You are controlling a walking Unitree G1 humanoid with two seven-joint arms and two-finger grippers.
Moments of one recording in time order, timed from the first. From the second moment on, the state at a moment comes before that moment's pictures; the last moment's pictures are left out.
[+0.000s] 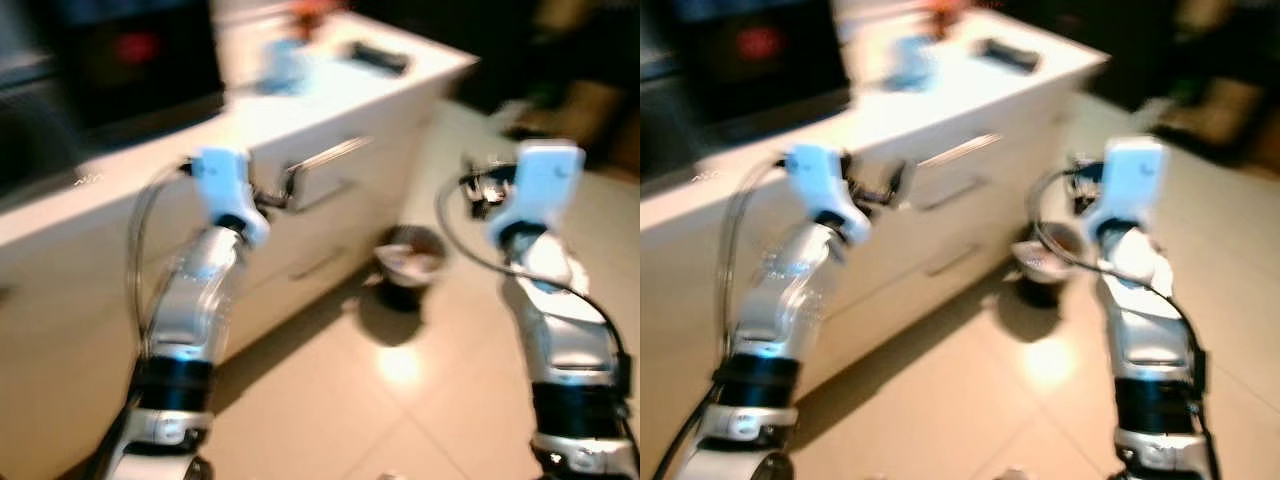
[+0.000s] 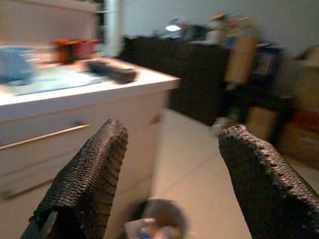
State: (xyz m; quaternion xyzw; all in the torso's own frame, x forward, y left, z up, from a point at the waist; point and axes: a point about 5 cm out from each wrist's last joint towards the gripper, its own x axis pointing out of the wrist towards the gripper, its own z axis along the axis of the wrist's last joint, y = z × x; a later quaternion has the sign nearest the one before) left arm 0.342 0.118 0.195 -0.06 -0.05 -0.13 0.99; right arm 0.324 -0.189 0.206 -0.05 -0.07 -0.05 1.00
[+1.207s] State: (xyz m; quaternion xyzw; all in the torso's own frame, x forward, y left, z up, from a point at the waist) left arm 0.362 0.155 0.117 -0.01 0.10 -0.10 0.99; right arm 0.333 -0.196 0.157 -0.01 0.01 -0.07 1.00
